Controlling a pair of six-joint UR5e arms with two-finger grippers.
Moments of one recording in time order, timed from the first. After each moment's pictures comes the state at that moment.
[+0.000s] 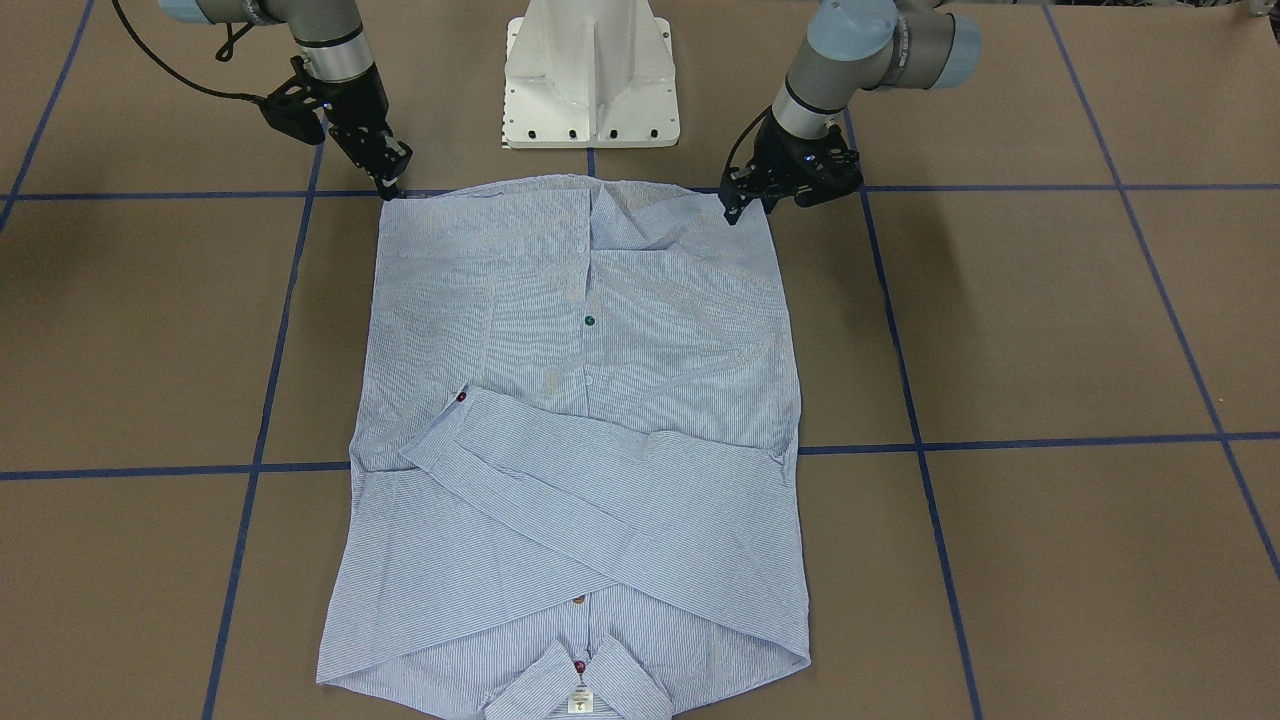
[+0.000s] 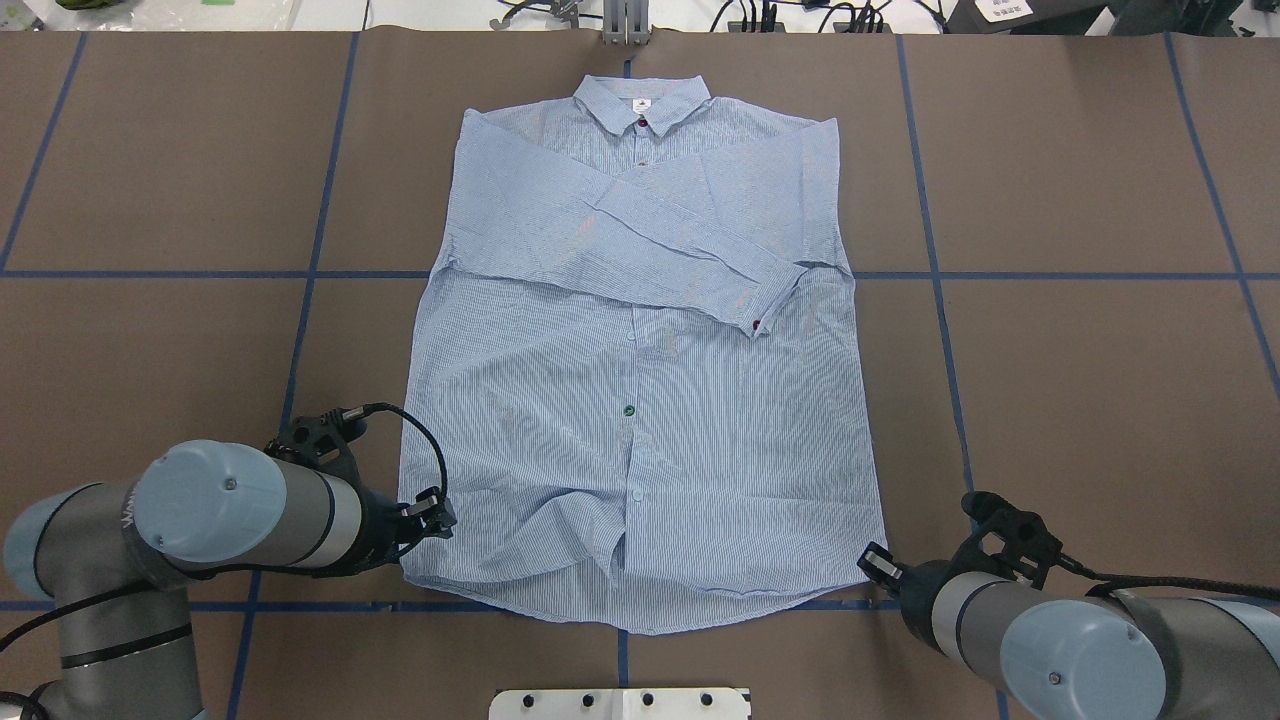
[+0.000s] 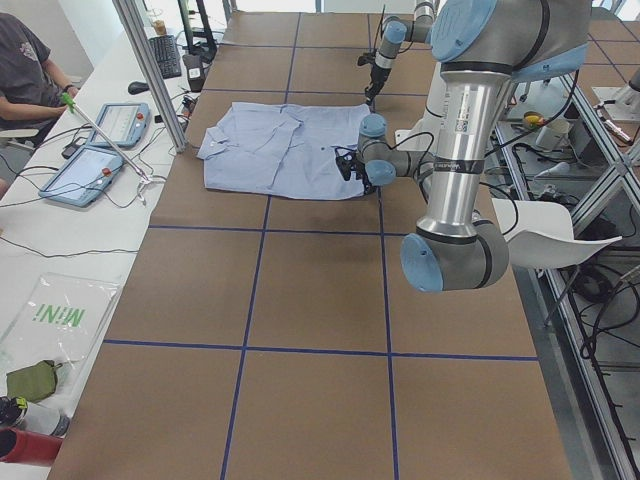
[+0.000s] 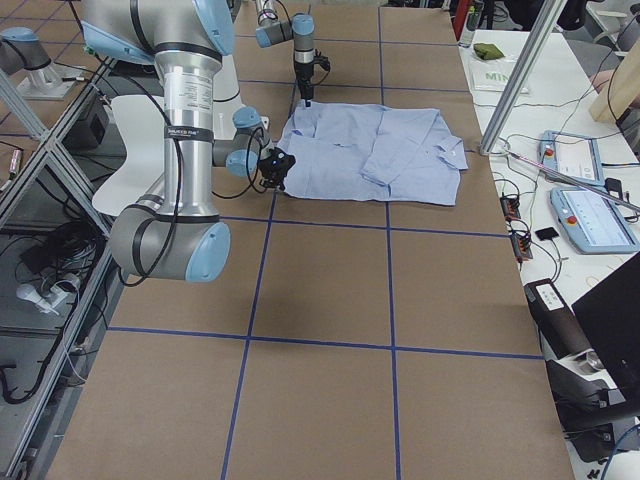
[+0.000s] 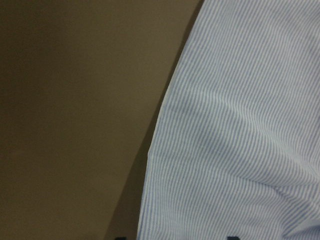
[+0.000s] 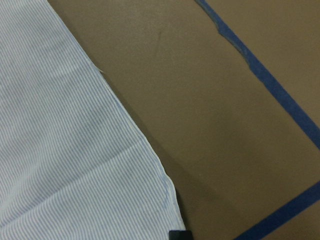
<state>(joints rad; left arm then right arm) -0.33 -1.75 -1.96 -1.96 -1.80 -1.81 0.09 -1.63 2.14 -1.25 1.39 2.14</state>
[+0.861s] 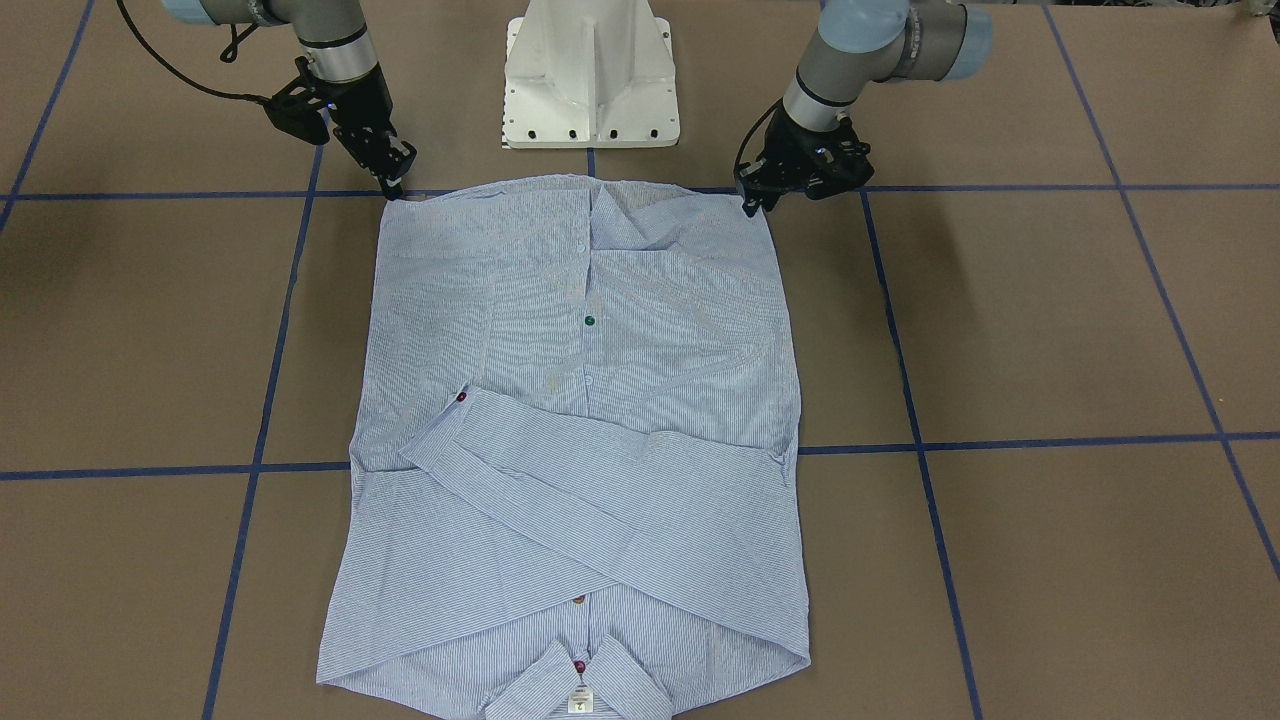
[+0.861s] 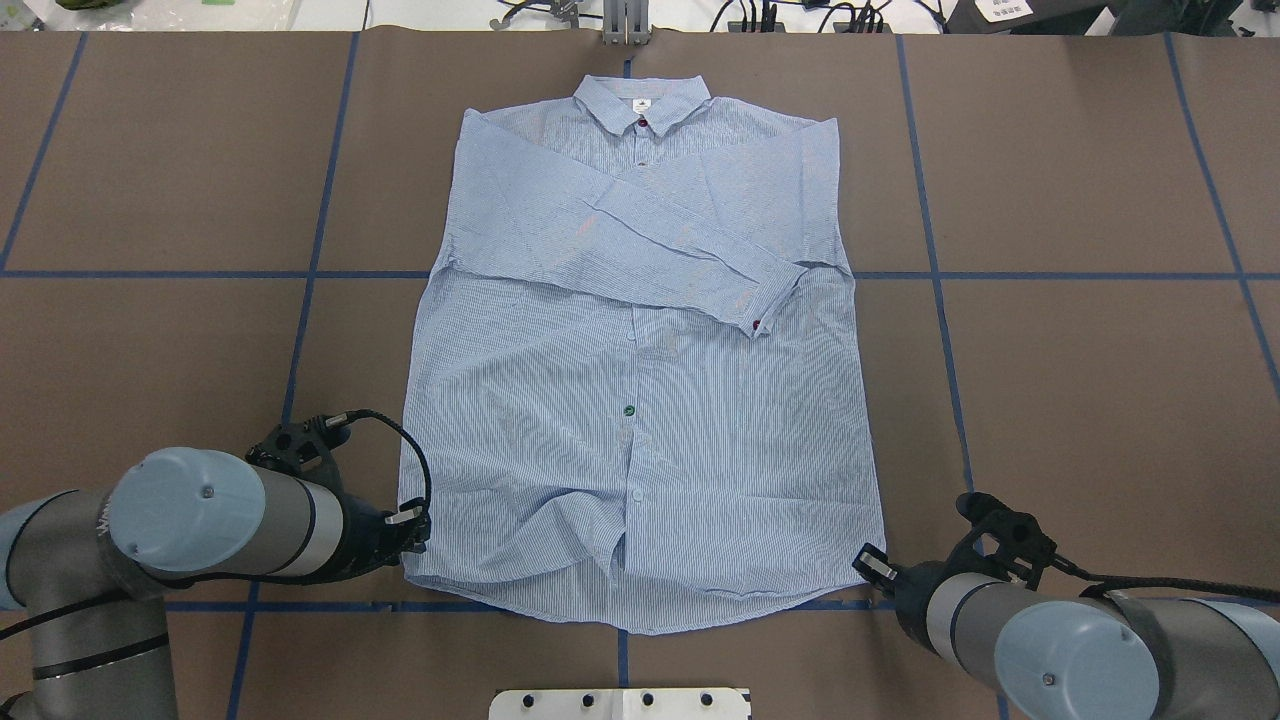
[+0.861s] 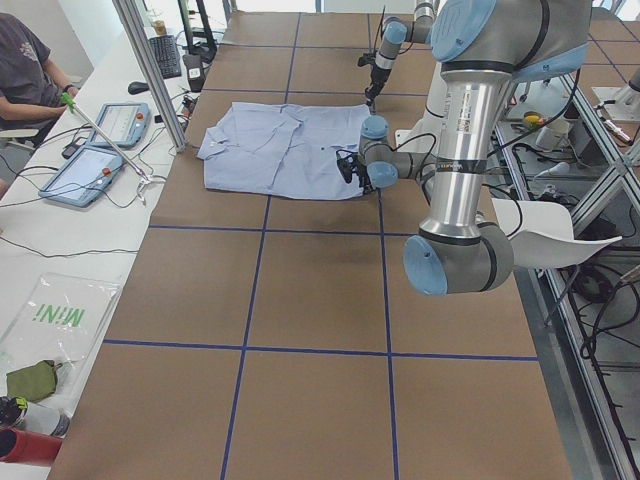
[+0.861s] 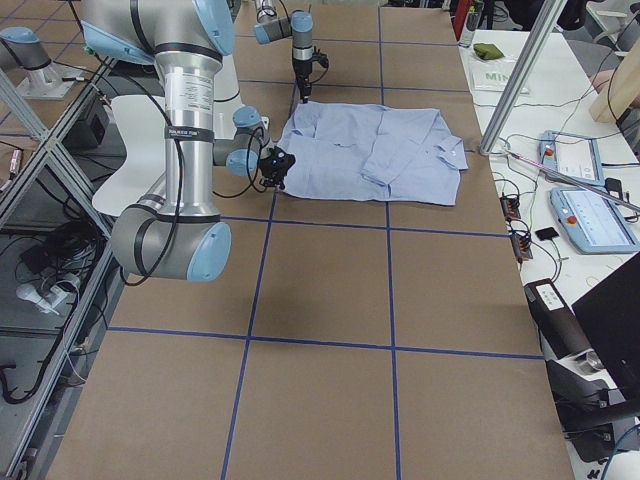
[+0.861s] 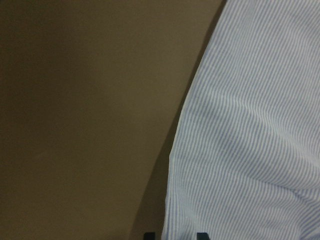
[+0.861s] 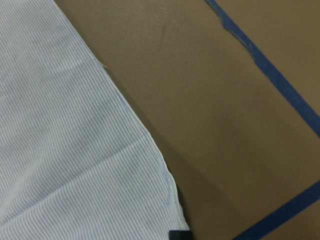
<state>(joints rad) -0.32 -1.71 -1.99 -1.96 -1.81 -1.80 0.09 -1.62 2.14 -1.25 1.39 2.14</state>
